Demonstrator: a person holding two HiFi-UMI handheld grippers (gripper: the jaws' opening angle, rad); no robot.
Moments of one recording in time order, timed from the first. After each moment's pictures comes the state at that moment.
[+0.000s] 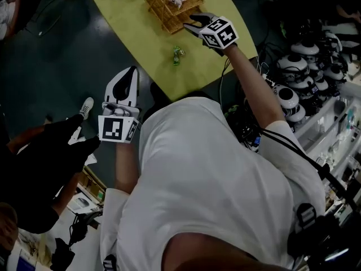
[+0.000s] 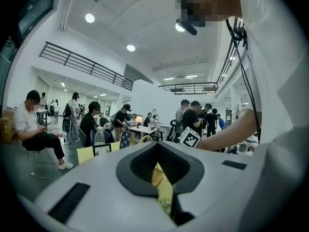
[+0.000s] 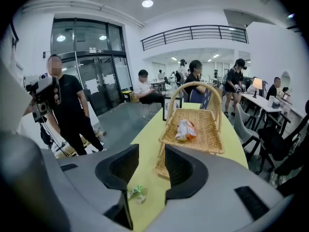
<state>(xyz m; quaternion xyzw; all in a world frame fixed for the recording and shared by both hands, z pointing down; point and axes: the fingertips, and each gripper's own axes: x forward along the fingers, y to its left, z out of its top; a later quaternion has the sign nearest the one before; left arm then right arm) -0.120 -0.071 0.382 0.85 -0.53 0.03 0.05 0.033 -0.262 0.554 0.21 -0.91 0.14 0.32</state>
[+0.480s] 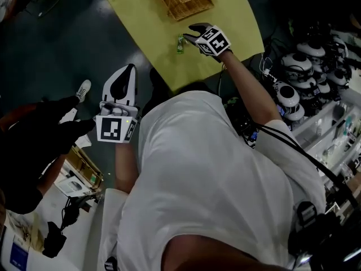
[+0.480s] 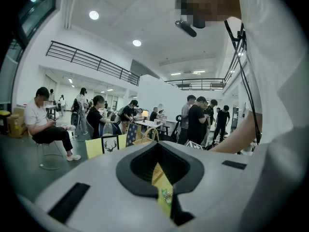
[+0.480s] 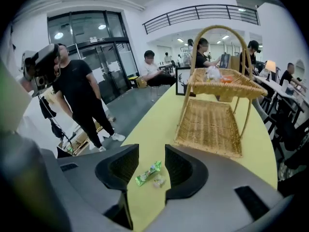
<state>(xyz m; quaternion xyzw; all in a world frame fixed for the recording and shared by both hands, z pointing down) -0.131 -0.045 0.402 0.82 -0.56 0.05 0.08 0.023 -0.186 0.664 0.14 -0.89 0.18 0.39</state>
